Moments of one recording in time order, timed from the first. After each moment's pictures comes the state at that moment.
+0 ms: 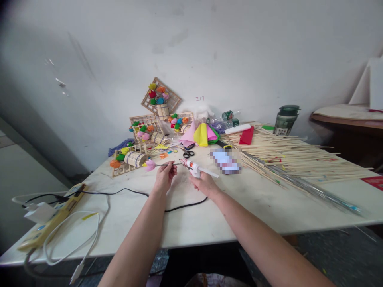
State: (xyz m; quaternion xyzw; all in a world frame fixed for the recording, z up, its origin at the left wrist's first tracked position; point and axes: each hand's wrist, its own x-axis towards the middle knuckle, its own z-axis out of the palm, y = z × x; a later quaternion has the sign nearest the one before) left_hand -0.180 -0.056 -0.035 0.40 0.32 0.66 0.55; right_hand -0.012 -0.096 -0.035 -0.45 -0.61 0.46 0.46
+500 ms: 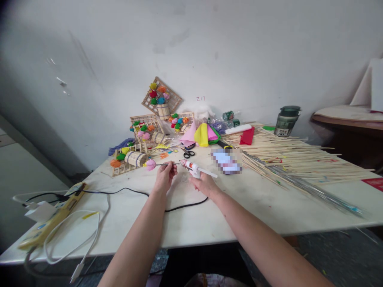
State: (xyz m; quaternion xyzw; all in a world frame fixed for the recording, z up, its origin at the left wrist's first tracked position) left_hand -0.179 -0.054 -0.035 0.41 0.32 0.66 0.54; right_hand -0.011 -0.094 -0.039 -0.44 -0.63 0.45 0.45
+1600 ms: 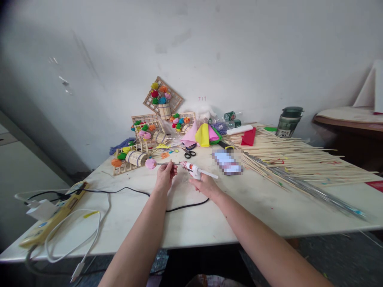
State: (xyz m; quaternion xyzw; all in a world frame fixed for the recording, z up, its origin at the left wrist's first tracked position) left_hand -0.180 -0.052 -0.035 0.40 0.35 0.67 0.52; right_hand -0.011 -0.095 -0.040 -0.45 -0.65 0.45 0.43
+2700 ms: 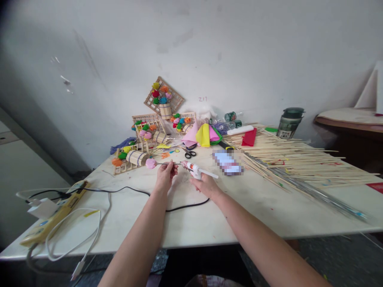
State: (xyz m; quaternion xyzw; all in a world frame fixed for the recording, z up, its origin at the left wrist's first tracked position) left_hand -0.180 -0.054 -0.032 0.41 0.34 0.67 0.52; right_hand -0.011 -0.094 -0.040 -0.45 -0.64 0.45 0.43
